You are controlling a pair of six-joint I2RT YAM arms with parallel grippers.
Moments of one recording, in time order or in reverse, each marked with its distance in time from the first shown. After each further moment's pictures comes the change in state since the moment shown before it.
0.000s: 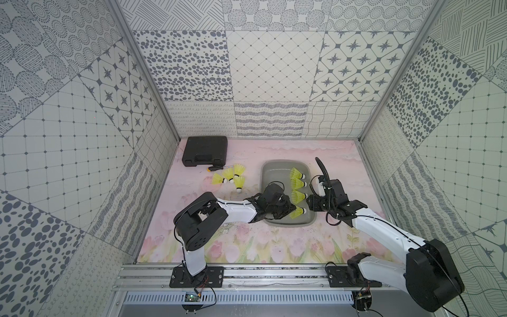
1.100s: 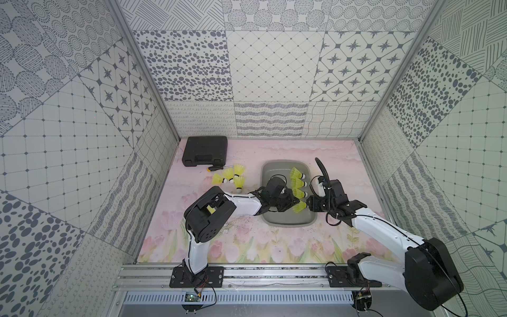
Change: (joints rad) left arm 0.048 0.110 0.129 0.011 0.064 0.040; right arm -0.005 0.010 -0.005 0.000 -0.024 0.000
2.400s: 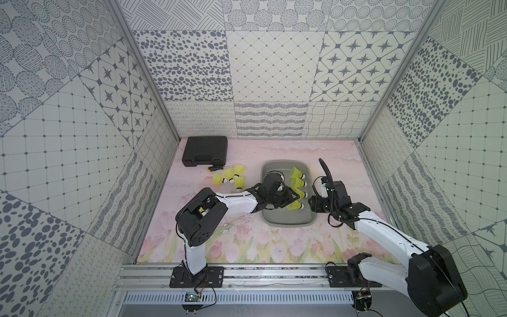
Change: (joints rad) left arm 0.025 -0.076 -0.003 -0.093 0.018 0.132; right arm -0.020 -0.053 -0.027 0.000 0.027 0.003
